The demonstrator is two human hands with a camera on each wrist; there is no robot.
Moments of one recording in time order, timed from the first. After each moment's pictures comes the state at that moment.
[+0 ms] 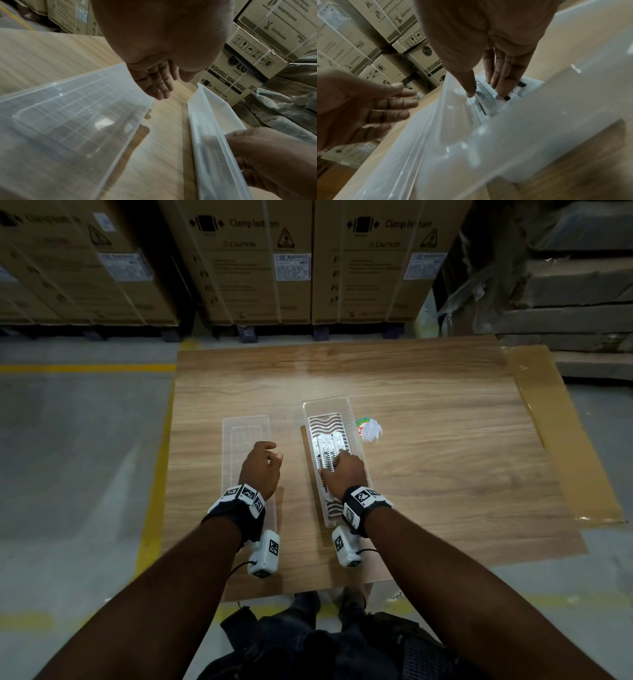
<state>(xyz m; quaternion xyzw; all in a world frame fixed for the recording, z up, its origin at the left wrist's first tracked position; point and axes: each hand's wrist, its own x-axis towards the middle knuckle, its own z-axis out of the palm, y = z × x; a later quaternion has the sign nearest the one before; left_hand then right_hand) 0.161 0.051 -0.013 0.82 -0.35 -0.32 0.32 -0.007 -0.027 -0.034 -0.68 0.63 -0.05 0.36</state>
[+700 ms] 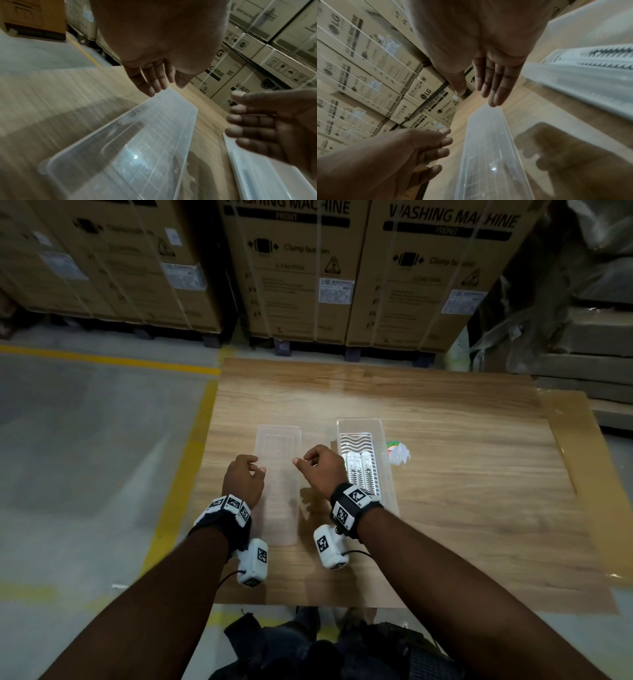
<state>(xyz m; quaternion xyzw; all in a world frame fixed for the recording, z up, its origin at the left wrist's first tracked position) 0.226 0.099 -0.009 0.88 -0.26 -0.24 0.31 0.080 -0.009 0.018 -0.68 0.51 -0.13 0.51</state>
